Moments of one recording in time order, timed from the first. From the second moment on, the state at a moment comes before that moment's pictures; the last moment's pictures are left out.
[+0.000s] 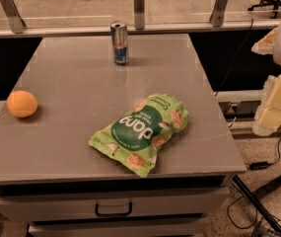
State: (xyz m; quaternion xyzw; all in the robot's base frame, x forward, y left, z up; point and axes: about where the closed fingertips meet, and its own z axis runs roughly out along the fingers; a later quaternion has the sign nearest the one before) arm 0.438 -0.217 0.976 -0.60 0.78 -0.03 0.16
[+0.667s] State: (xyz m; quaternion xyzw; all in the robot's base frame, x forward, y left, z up) arm 0.452 -0.213 0.975 -0.60 0.78 -0.03 0.16
